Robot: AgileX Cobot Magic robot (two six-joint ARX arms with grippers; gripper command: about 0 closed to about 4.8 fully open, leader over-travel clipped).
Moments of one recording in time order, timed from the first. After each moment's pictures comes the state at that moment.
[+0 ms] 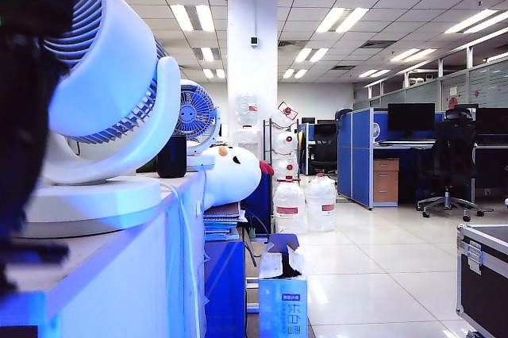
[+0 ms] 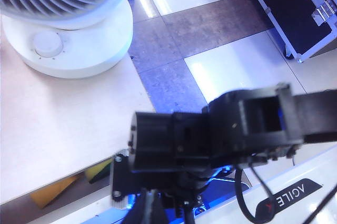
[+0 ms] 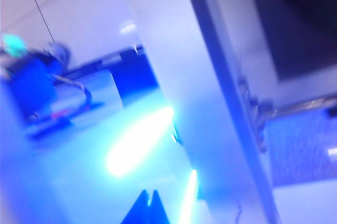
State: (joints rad) left arm 0.03 0.68 1.31 -1.43 0.44 0.21; right arm 1.20 2.39 1.93 -0.95 -0.31 0.02
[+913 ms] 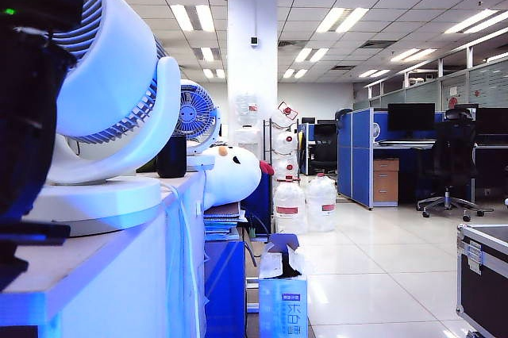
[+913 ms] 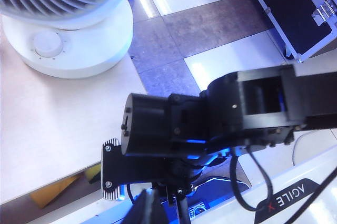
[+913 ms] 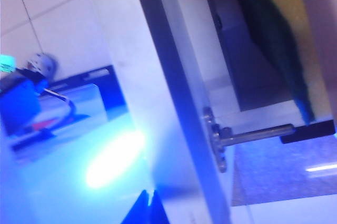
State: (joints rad) left arm 0.03 0.67 1.31 -1.43 0.44 0.21; right arm 1.17 2.39 1.96 -0.93 -0.28 -0.05
